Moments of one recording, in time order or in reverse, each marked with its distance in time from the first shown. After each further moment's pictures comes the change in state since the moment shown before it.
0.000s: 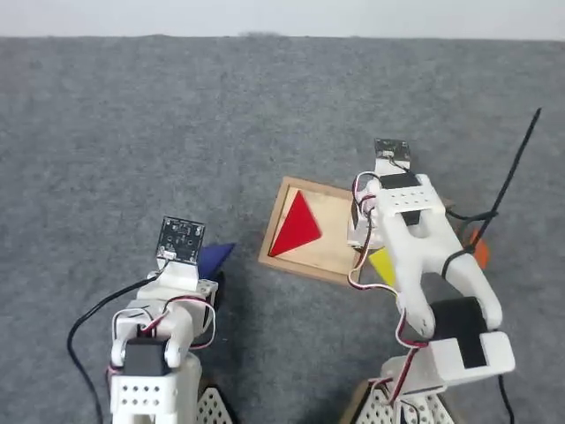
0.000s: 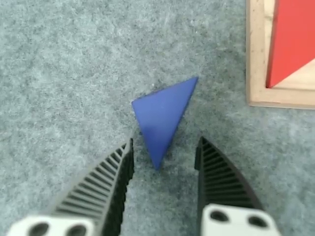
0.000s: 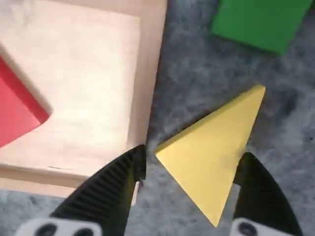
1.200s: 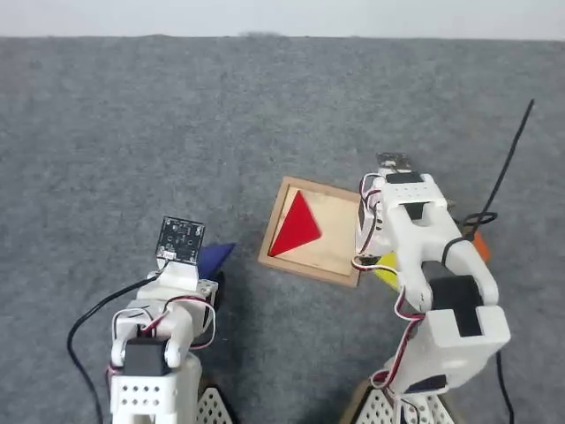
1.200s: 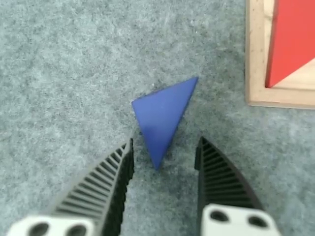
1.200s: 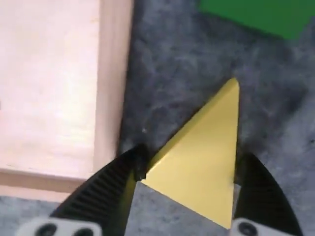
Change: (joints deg) left arm 0.0 0.0 0.0 0.0 0.0; right arm 3.1 8.4 -2.4 2.5 6.6
